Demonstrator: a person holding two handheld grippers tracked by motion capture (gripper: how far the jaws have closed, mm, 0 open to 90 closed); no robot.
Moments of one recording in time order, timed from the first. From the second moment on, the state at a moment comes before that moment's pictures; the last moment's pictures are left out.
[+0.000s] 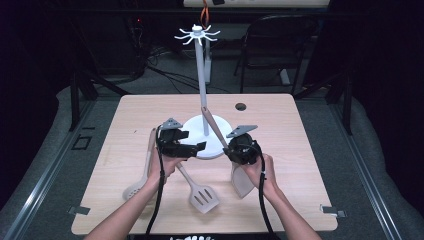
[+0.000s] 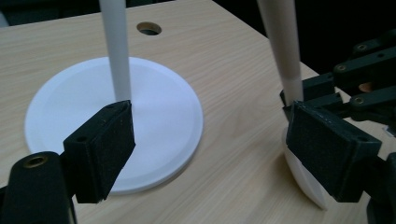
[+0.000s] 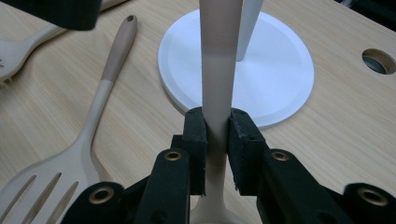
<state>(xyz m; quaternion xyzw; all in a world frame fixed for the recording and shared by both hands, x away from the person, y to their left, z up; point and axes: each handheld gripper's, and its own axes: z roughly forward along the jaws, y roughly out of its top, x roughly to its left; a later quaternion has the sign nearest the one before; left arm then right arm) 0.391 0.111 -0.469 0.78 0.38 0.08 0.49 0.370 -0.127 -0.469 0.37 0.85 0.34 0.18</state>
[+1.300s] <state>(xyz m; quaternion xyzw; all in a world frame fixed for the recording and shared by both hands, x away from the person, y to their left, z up) 0.397 0.075 -0.473 0.71 0.36 0.00 0.60 0.361 -0.125 -0.461 0.36 0.83 0.38 0.19</state>
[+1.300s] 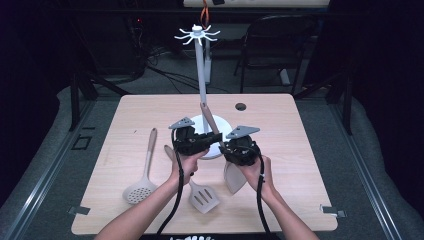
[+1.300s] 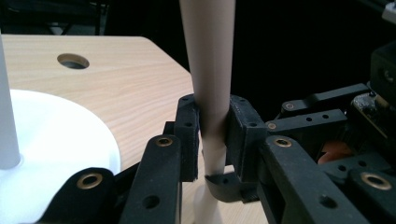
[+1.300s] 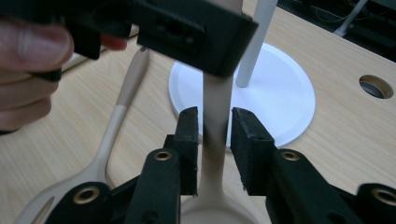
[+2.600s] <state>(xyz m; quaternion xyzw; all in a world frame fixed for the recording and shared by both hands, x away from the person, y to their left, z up) 0.424 0.095 -0.430 0.76 0.29 0.07 0.58 0.349 -0.200 -0.489 0.39 0.85 0.32 0.15</state>
